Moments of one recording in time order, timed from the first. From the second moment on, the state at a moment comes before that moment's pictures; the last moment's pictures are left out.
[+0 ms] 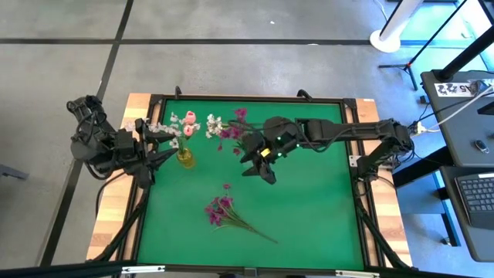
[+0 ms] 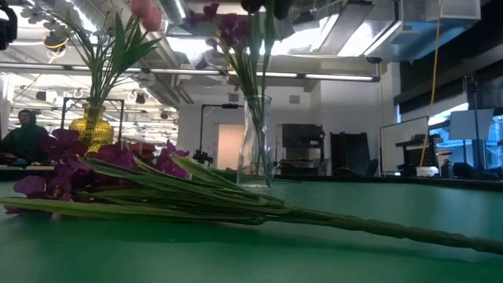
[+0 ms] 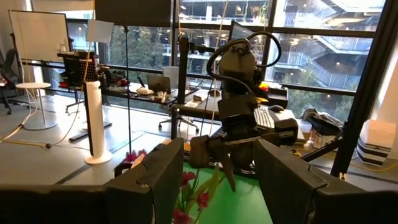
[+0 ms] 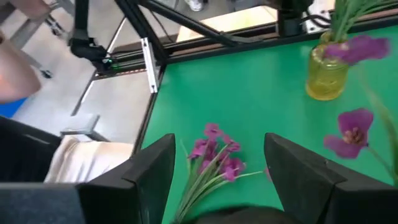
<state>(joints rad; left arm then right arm) -0.87 0.75 0.95 -0.06 -1.22 0.03 0.04 1.65 1.59 -0.48 -0.34 0.23</state>
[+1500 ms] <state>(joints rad) -0.87 0.75 0.95 -0.10 -1.21 0.00 0.03 1.59 1.59 -0.37 -0.38 0.15</state>
